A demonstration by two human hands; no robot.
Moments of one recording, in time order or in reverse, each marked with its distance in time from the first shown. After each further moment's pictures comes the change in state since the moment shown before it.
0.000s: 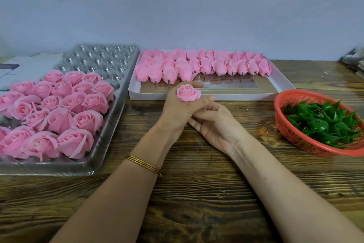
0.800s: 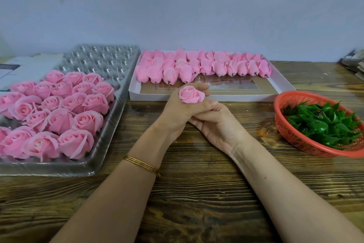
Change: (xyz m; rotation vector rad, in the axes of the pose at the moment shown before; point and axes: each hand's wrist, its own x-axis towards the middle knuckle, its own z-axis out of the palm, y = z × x) left_hand 0.003 -0.001 -0.007 -0.013 -0.165 -0.026; right_hand 0.001 0.000 -0.004 -0.079 -0.027 -0.067
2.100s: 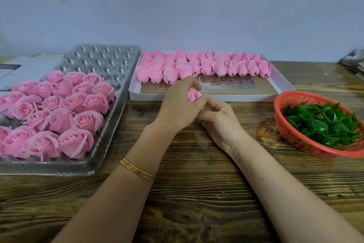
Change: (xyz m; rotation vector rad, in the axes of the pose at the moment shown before) left_hand 0.002 0.017 0.002 0.907 0.184 0.180; right_hand -0.004 -0.002 0.003 -0.205 0.122 -0.072
